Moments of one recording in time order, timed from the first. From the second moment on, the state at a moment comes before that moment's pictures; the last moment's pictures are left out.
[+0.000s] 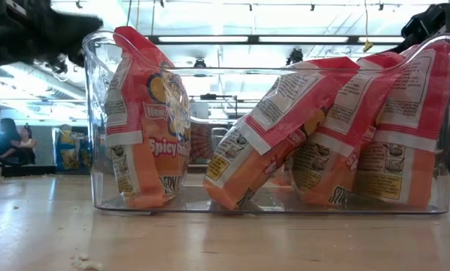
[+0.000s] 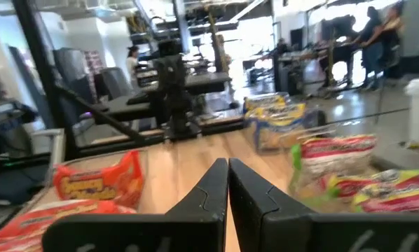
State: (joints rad) left arm 0.11 0.01 0.01 0.31 0.08 0.00; right arm -0.02 0.01 0.01 0.08 0.12 0.12
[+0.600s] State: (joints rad) left arm 0.10 0.01 0.01 0.11 0.11 -0.04; right arm -0.02 0.05 0.01 0.02 -0.05 0.14
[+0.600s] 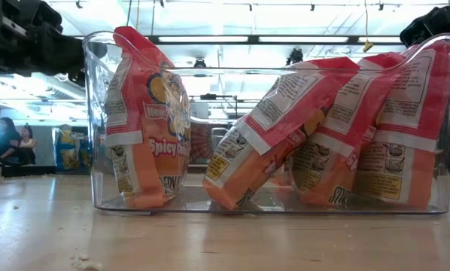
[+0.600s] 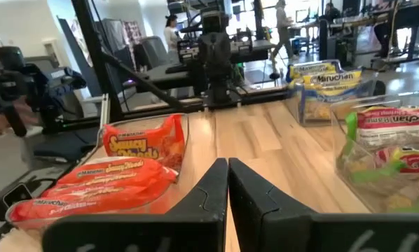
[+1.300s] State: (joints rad) left arm 0.10 0.01 0.01 0.29 0.02 -0.09; right arm -0.02 0.06 0.01 0.02 -0.03 0.18
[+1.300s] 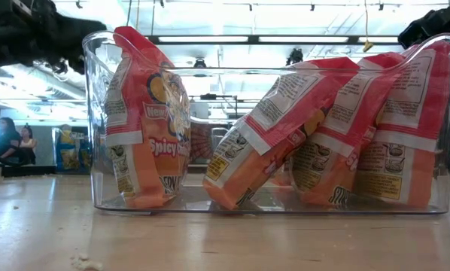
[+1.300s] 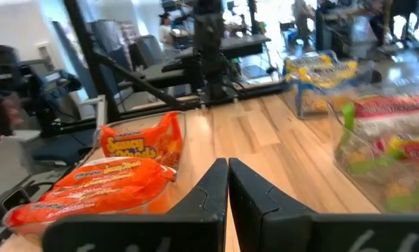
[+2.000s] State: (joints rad) left arm 0.10 0.01 0.01 0.21 0.00 -0.17; right arm -0.02 0.09 0.01 0.08 0.05 0.17
